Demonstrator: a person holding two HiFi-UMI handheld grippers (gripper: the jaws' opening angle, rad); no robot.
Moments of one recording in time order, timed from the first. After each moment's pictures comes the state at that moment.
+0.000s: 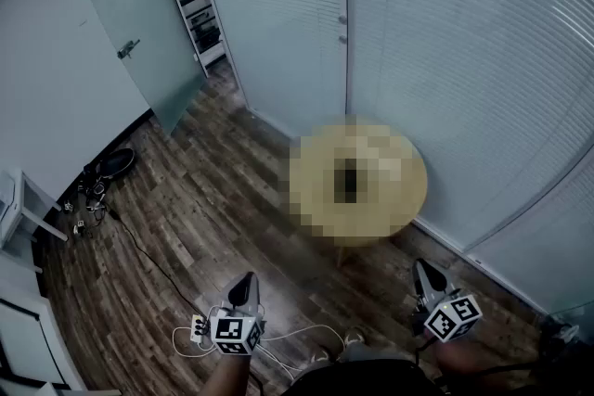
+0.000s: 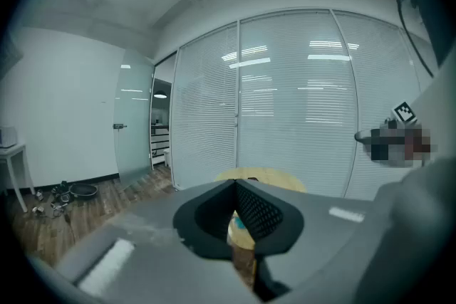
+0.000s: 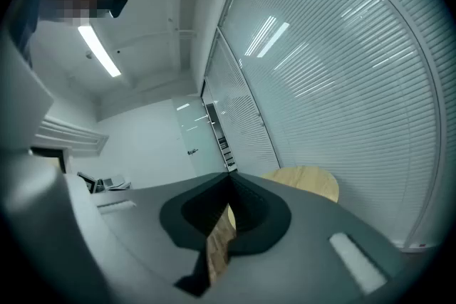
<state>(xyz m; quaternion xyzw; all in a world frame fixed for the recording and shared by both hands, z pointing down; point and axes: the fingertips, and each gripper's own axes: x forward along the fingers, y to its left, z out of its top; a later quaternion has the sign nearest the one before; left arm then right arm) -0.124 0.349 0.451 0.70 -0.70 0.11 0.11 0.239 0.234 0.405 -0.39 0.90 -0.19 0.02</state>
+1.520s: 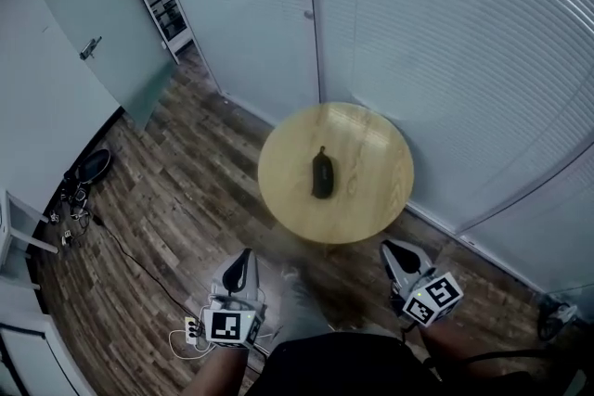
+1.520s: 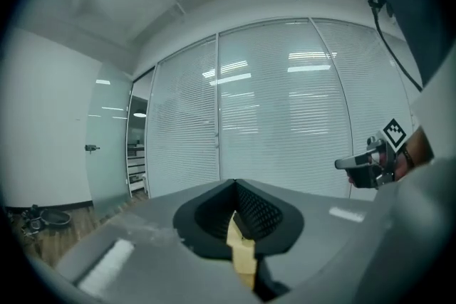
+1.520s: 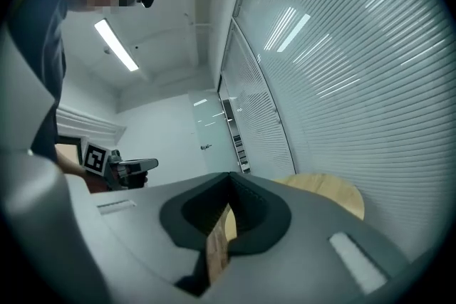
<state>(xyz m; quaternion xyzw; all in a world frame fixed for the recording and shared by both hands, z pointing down) -0.062 0.204 0.401 0.75 -0.66 0.06 0.02 0.200 0.138 0.432 -0.32 0.93 -0.15 0.01</state>
